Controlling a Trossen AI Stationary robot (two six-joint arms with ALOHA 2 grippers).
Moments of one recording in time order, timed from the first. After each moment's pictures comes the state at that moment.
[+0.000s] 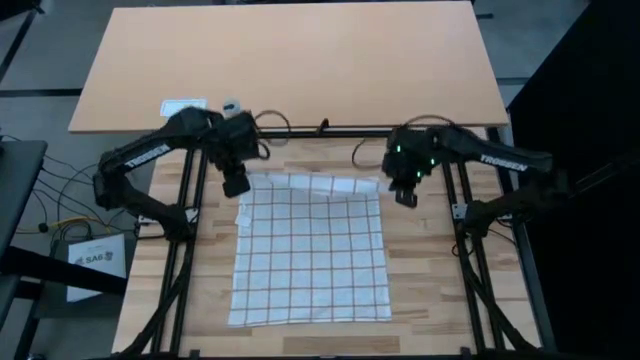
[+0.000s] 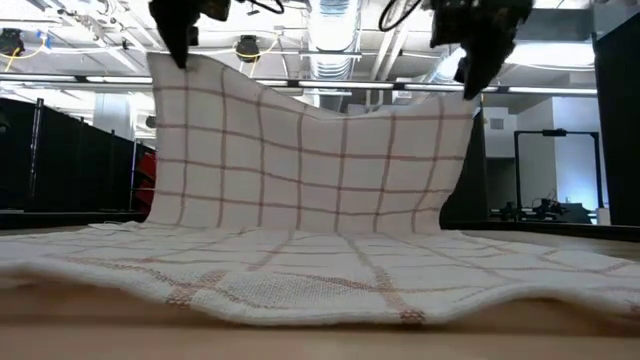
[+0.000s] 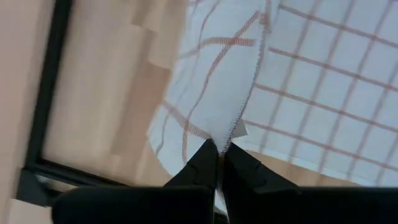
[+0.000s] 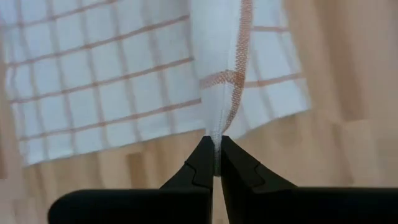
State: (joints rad) left arm 0.38 1.39 1.60 -1.57 -0.02 0.07; right arm -0.33 1.30 1.26 -1.16 -0.18 -0.12
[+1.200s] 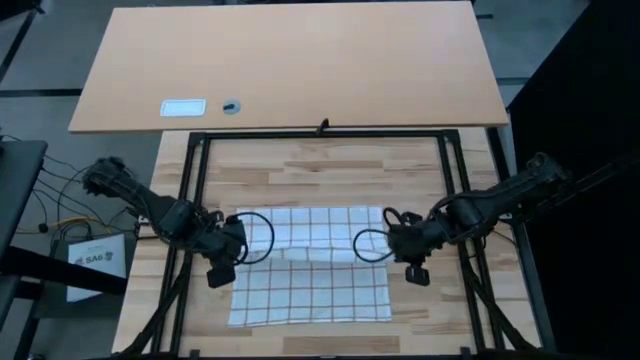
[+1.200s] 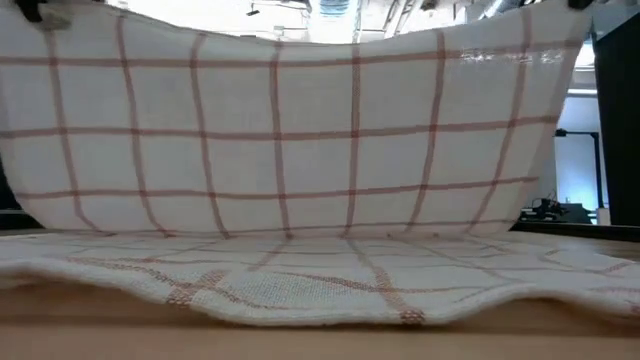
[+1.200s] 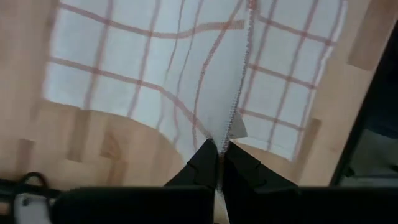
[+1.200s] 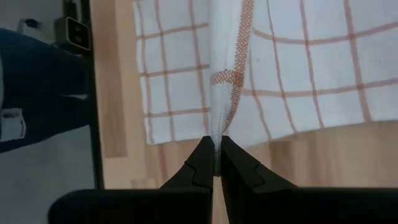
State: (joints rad) left arm -0.54 1.26 1.26 -1.33 -0.07 -0.83; right arm 0.44 1.29 1.22 -1.01 -0.01 0.58
